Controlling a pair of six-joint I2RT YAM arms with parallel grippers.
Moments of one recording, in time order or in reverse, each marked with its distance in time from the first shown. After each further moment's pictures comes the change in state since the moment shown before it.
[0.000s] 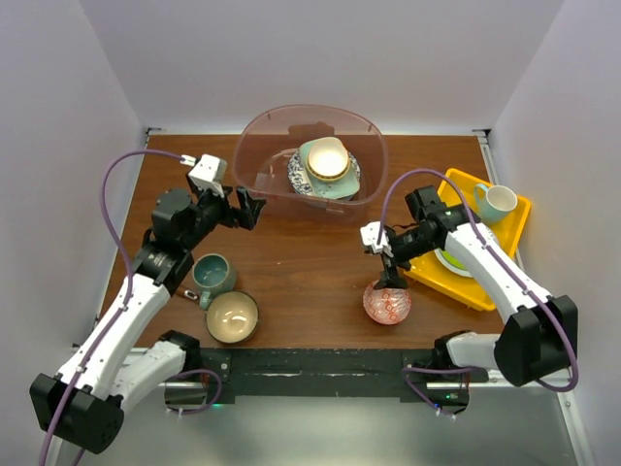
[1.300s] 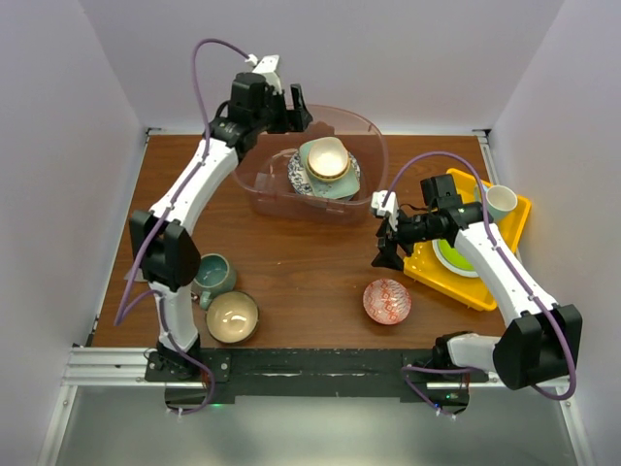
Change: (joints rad) left arm -0.048 1.053 1.150 -0.303 -0.056 -0.177; right arm -0.079 -0.025 0.026 0.185 0.045 0.443
